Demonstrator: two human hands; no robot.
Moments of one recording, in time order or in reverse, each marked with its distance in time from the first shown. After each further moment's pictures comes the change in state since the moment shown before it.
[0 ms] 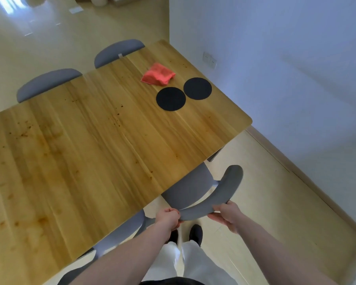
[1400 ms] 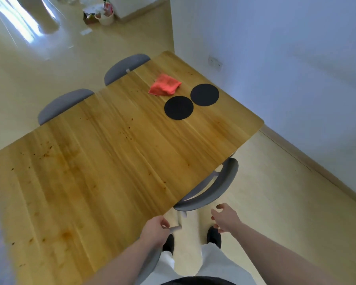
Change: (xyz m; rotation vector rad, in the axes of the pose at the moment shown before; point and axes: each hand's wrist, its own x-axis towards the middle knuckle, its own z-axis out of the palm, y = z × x) left_hand 0.016 0.020 -0.096 1.012 0.009 0.481; right_hand 0.028 0.013 0.046 -0.653 0.075 -0.098
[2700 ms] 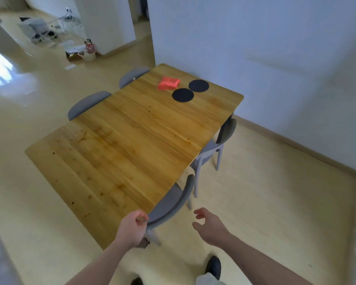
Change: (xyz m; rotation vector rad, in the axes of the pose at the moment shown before) left_hand -0.184 -0.359 -0.074 -0.005 0.185 0.338; right_hand -0.295 0.108 0.341 -0.124 0.143 -0.364
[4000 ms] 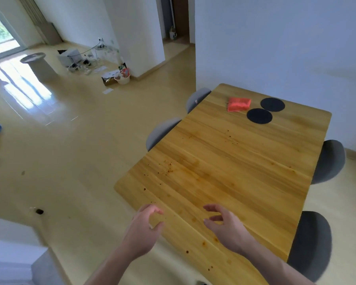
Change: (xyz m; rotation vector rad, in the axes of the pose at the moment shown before) left_hand 0.116 -0.184 -0.434 0.078 0.036 0.256; right_hand 0.097 -0.444 0.190 0.241 0.060 -0.209
